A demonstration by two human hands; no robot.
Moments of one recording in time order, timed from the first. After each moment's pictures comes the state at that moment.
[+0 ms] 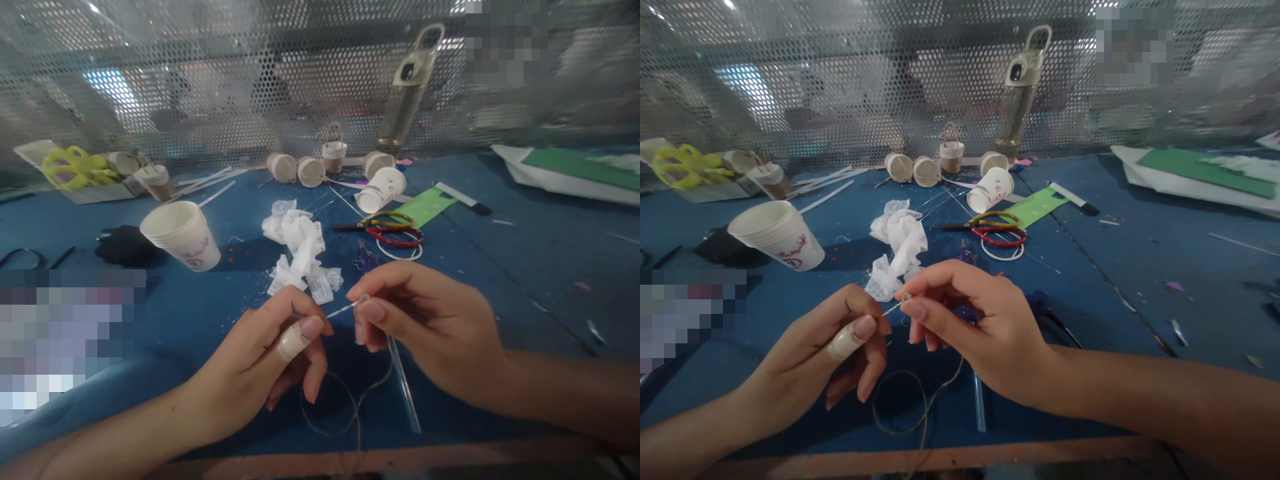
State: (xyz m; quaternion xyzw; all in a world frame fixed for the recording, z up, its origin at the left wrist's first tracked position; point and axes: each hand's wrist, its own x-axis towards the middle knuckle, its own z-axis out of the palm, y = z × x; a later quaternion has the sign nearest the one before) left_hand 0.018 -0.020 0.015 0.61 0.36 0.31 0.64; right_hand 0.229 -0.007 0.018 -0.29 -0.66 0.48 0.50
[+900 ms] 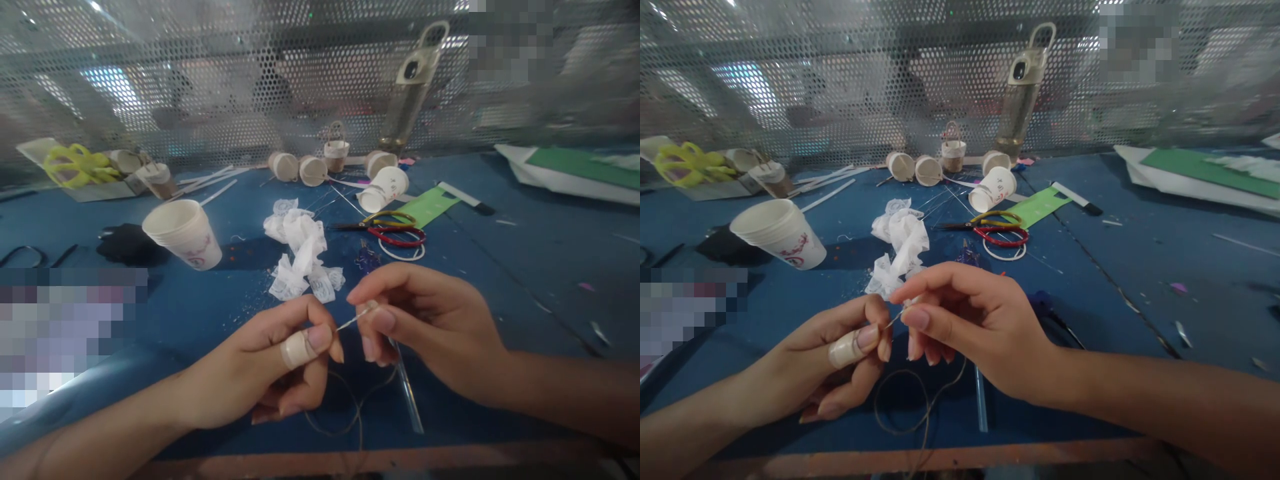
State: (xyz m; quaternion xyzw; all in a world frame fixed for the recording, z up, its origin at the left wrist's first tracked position) left_hand 0.010 -0.014 0.014 0.51 0.25 0.22 0.79; right_hand 0.230 -0.007 0.018 -0.23 -0.57 0.63 0.47
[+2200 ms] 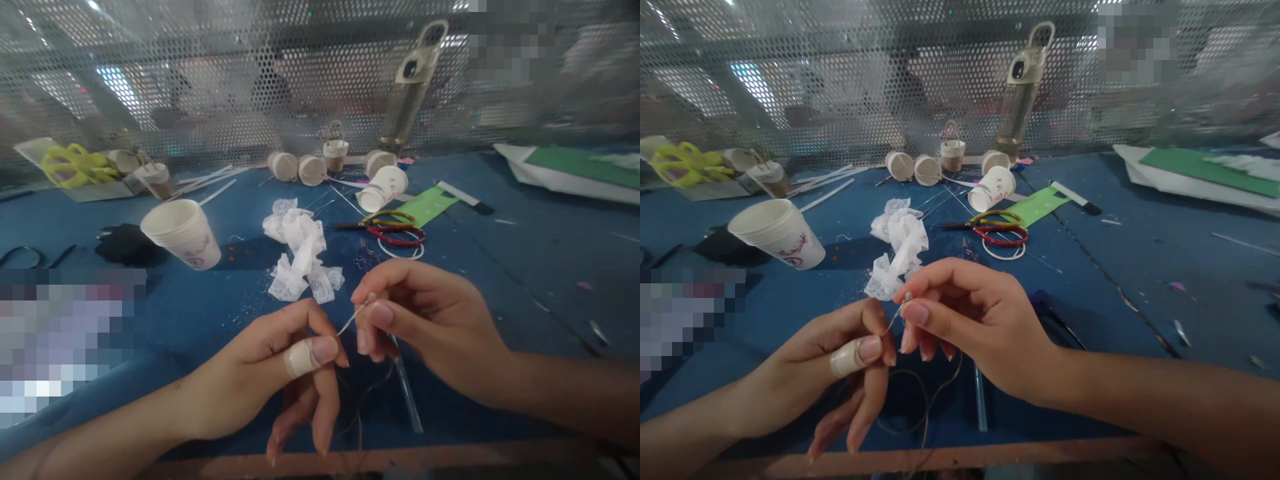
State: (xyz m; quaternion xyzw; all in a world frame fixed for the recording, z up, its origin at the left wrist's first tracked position) left_hand 0.016 -0.017 0.004 0.48 0.20 0.26 0.81; right_hand 0.229 -0.006 0.015 -0.23 -0.55 0.64 0.48
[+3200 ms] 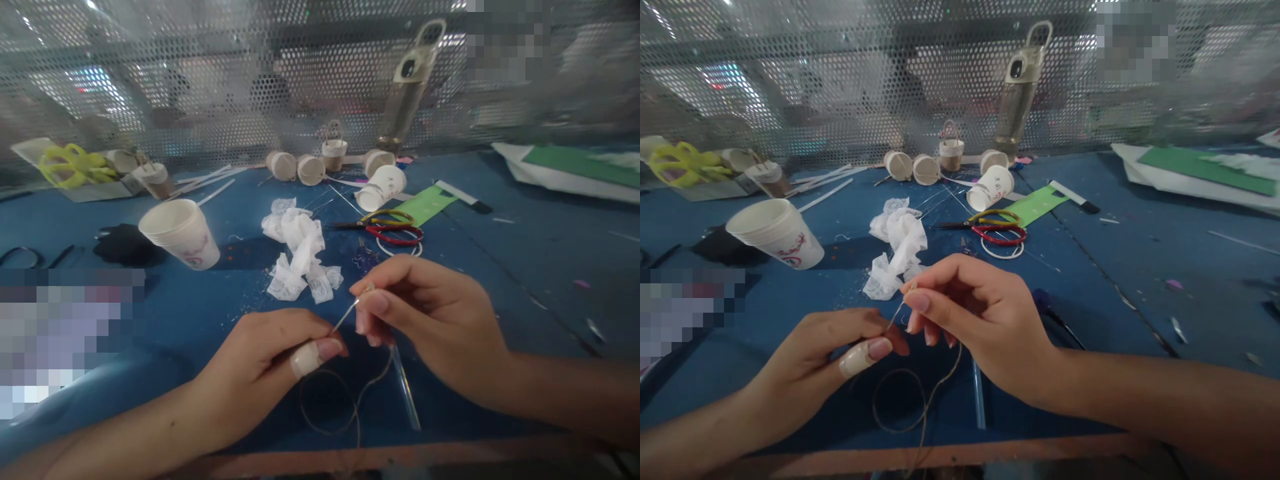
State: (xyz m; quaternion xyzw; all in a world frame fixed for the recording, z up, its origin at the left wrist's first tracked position) left_hand 0.015 -0.018 0.016 0.80 0.33 0.30 0.40; right_hand 0.228 -0.008 0.017 -0.30 -0.57 0.56 0.52
